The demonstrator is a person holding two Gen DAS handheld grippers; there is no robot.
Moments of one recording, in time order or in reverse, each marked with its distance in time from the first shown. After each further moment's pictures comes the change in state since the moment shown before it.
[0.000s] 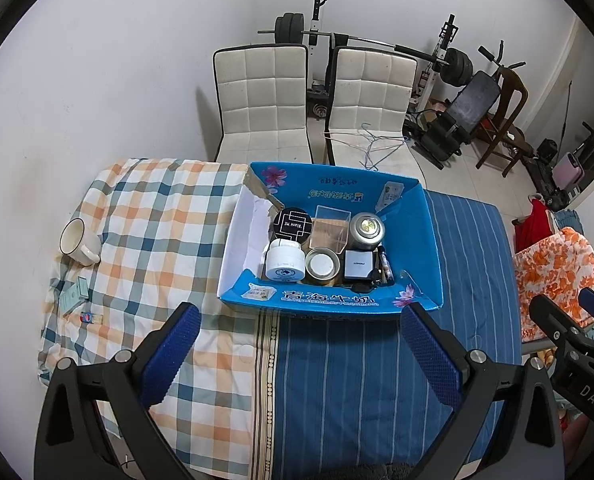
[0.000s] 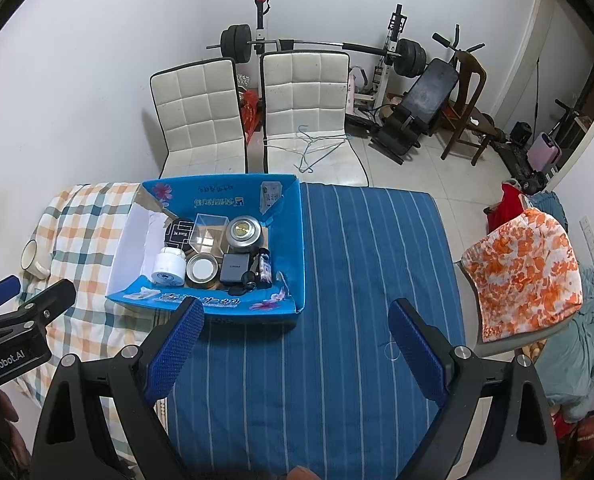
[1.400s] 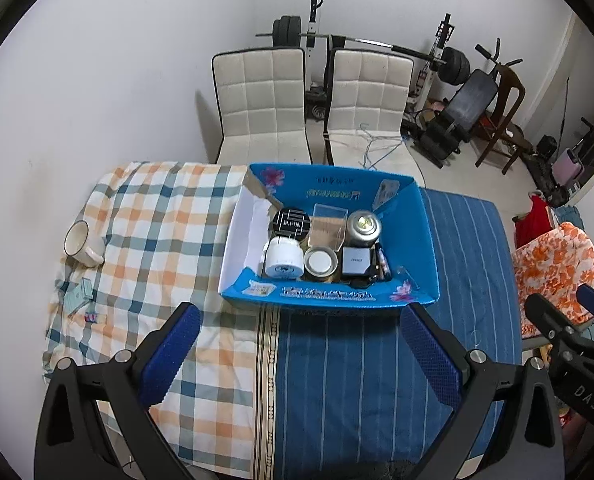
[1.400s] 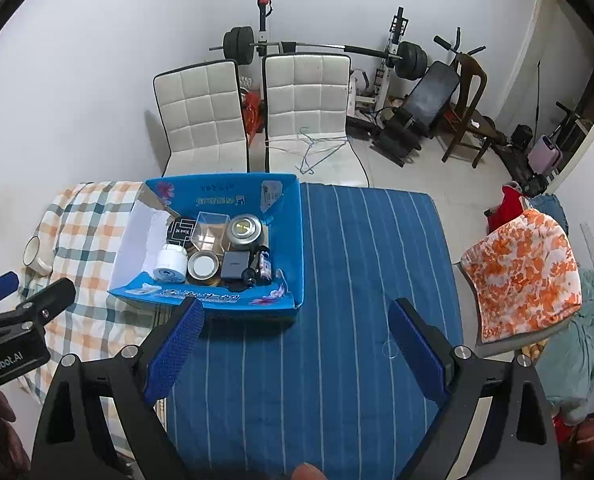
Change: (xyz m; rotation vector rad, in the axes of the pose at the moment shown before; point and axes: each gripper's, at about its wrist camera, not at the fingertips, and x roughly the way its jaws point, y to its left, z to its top) left arm -0.008 -0.003 -0.008 0.011 -0.002 0.004; right arm -0.008 0.000 0.000 0.003 -0.010 -0.001
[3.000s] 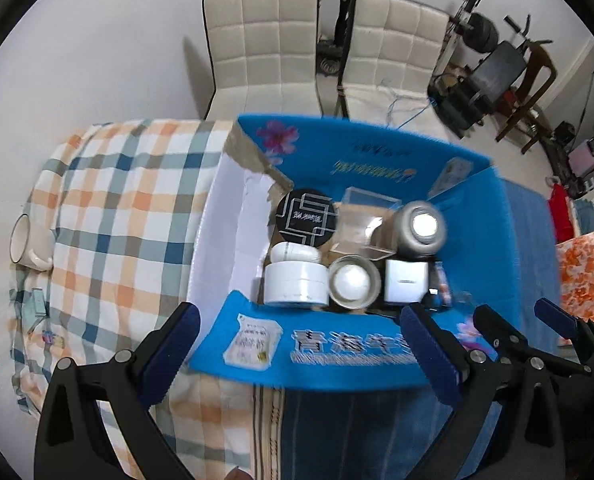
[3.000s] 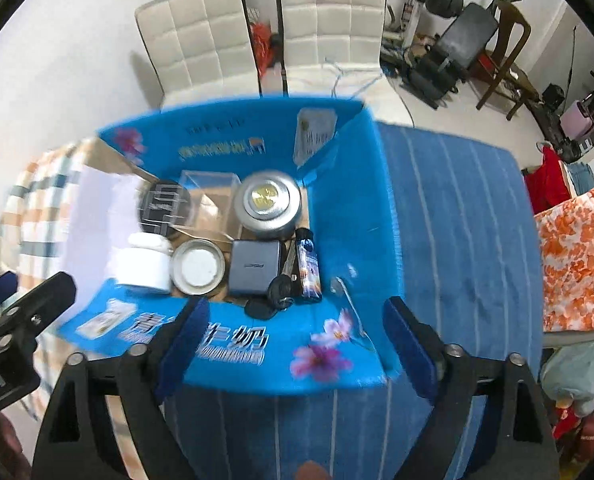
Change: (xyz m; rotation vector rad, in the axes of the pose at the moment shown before) left arm 0.164 0.024 0.048 -0.027 0.147 -0.014; right arm 0.235 0.068 0.036 0.012 0.219 0.060
